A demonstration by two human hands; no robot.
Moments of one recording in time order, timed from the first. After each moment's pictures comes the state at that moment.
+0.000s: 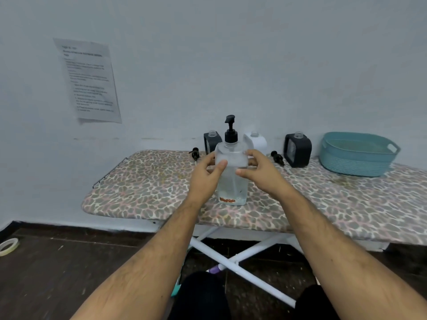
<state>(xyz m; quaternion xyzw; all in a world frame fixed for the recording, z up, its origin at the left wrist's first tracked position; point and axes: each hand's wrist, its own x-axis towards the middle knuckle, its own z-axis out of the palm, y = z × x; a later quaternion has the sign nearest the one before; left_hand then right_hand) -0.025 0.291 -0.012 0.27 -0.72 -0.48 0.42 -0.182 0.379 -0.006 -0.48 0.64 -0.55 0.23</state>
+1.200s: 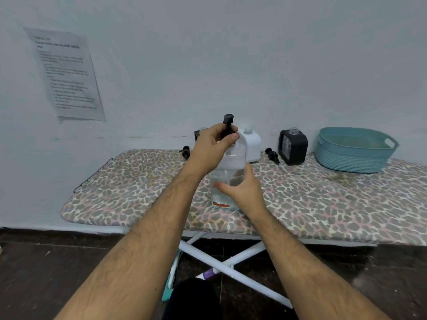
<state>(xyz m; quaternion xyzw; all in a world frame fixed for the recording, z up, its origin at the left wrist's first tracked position) -0.066 0.283 0.055 0.17 -0.77 -0.49 0.38 -0.150 0.366 -0.053 -0.40 0.68 -0.61 0.13</state>
